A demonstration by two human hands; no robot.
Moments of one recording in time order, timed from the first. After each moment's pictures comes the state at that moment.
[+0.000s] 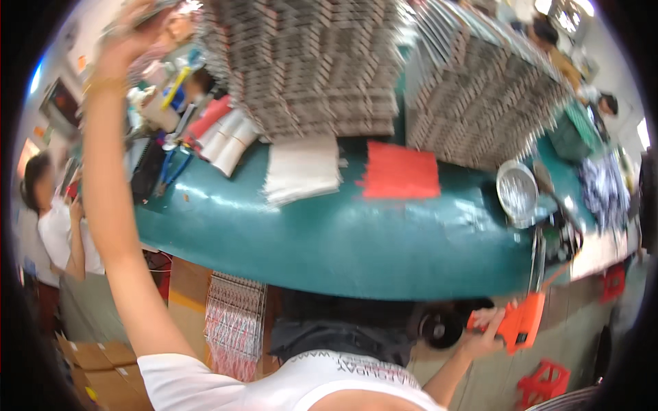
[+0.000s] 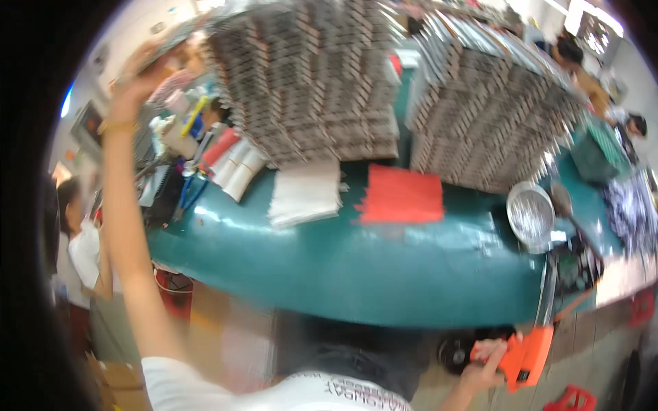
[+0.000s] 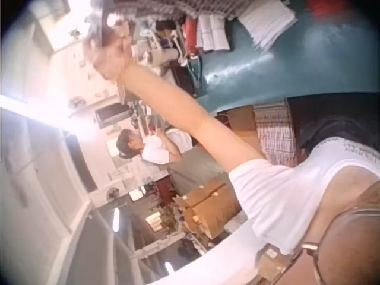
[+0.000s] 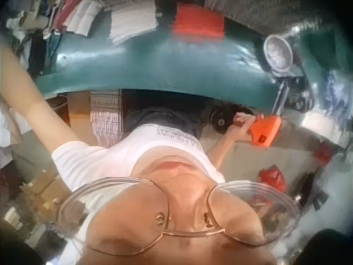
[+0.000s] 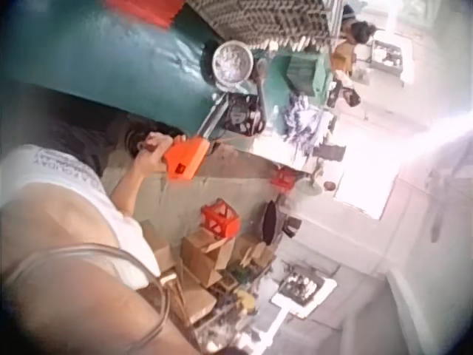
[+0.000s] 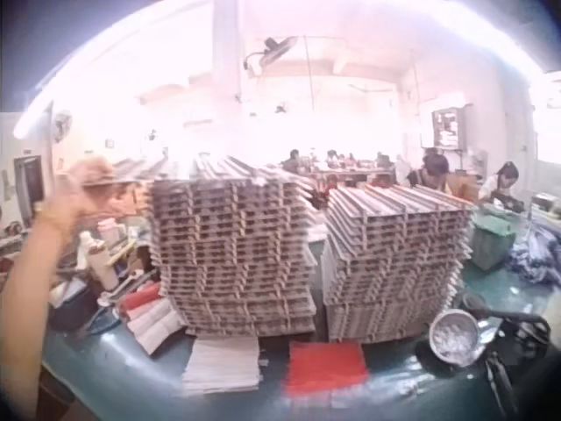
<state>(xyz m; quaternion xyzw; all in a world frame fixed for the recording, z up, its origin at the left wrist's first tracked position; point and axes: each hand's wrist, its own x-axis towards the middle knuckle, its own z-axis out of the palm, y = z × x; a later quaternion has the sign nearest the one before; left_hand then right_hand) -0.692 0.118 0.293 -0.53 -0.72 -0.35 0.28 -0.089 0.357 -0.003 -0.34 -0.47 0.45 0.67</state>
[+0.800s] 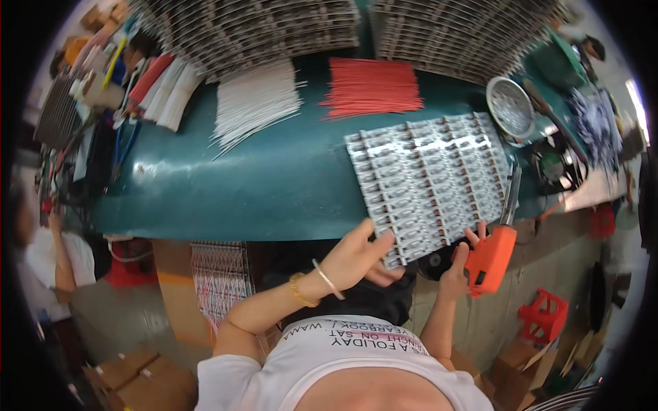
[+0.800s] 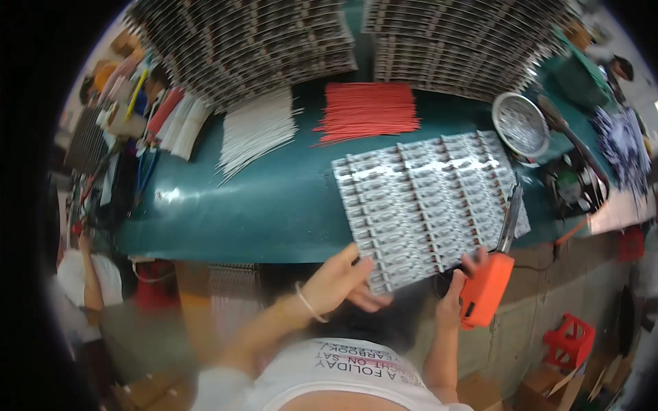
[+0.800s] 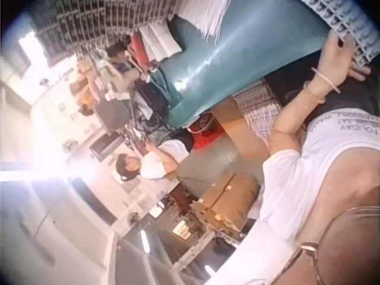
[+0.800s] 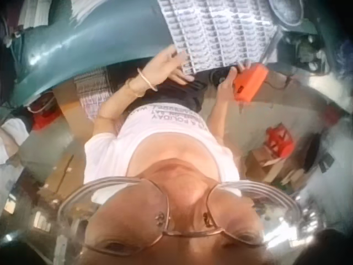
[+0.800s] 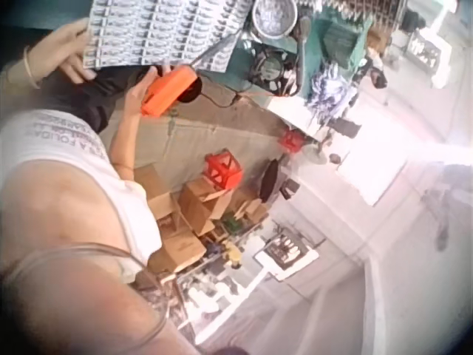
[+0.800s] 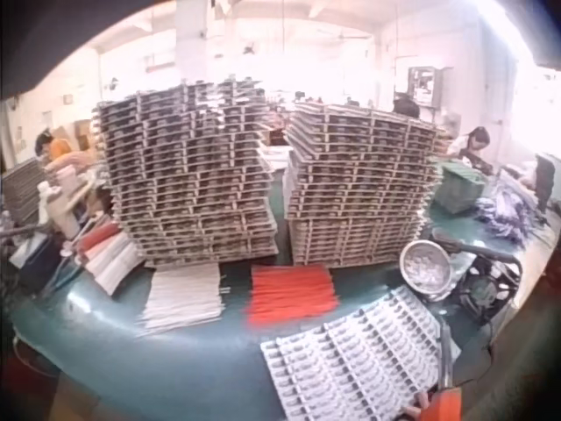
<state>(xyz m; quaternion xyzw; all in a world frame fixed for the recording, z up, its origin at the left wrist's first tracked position) -0.283 0.212 0.030 -0.08 -0.48 -0.56 -0.67 -0.099 0.333 -0.041 -0.40 -0.73 0.25 0.50</state>
